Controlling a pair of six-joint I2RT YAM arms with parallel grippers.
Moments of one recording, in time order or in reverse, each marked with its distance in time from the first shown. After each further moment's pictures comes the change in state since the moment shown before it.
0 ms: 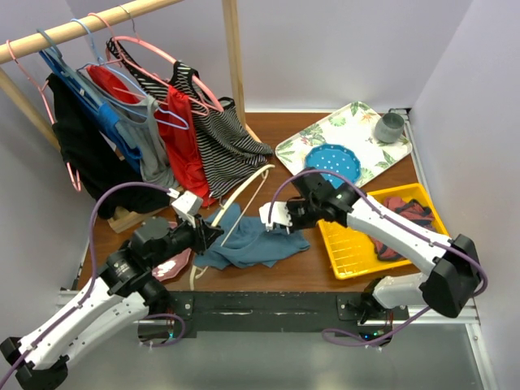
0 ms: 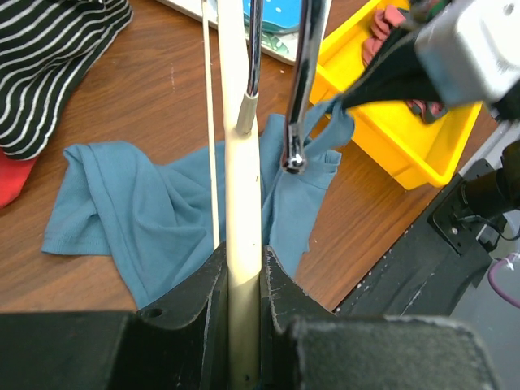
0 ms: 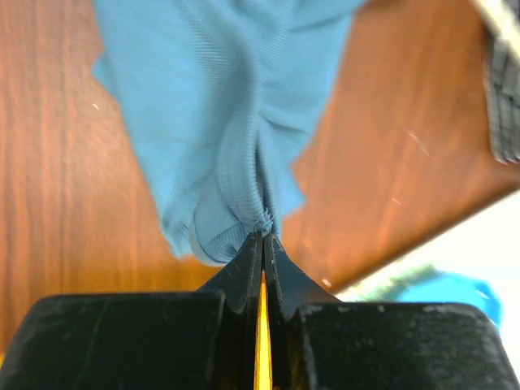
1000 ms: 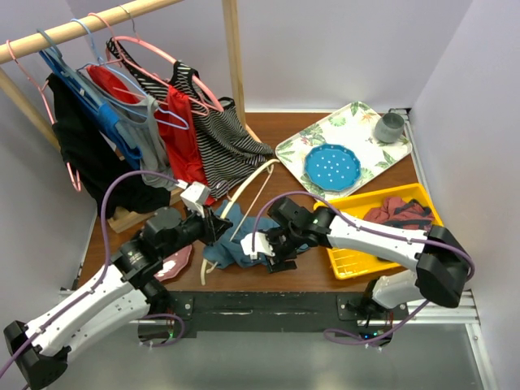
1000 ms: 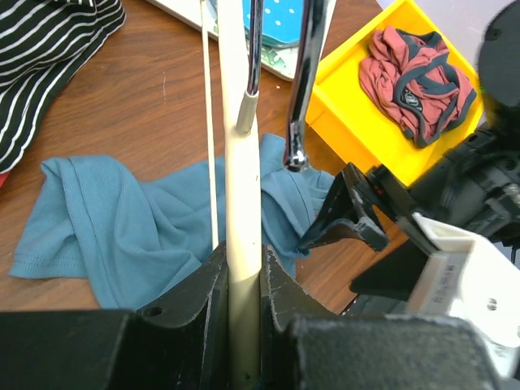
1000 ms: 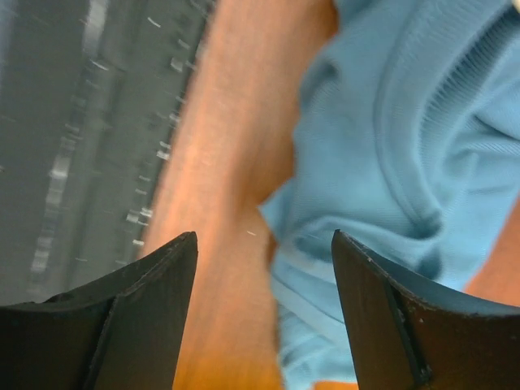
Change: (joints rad) left arm 0.000 0.146 0.010 0.144 -0.006 -0.073; right arm 0.229 0.063 -0.123 0.163 -0.201 0.213
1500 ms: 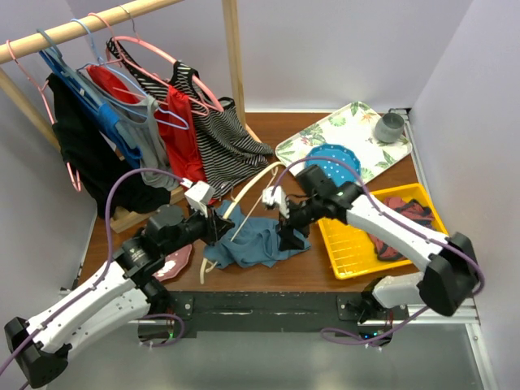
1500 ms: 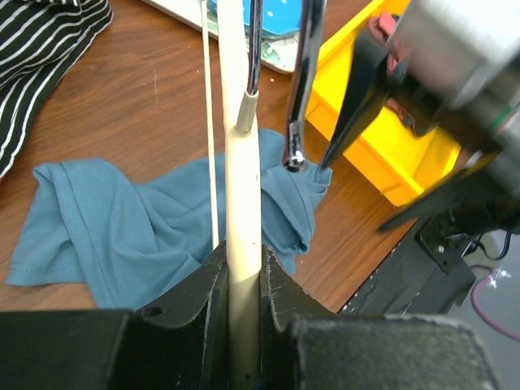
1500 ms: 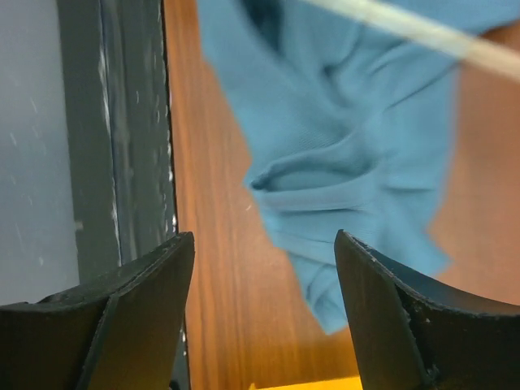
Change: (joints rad) left arm 0.000 0.035 0.022 -0.008 0.040 0.046; right arm -0.319 -0.076 0.117 -0.119 -0.195 0.273
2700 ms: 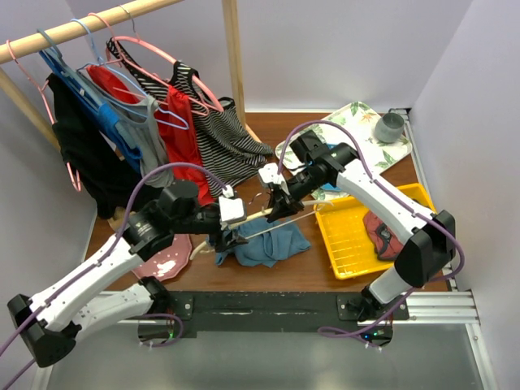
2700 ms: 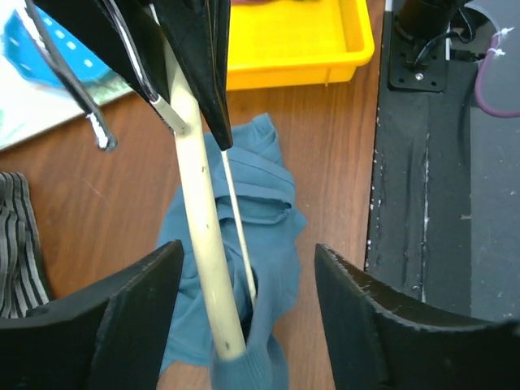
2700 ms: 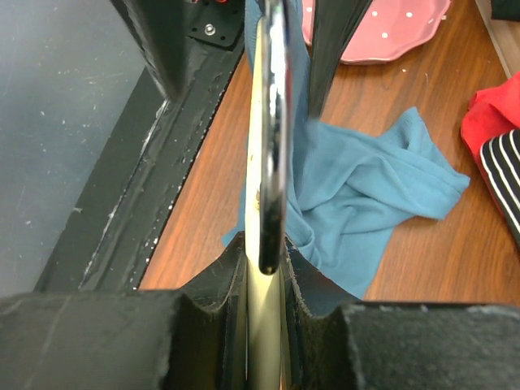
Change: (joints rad) left arm -0.005 0.243 0.305 -0.230 0.448 0.734; right arm -0.055 0.254 0.418 -0.356 -0.345 -0.541
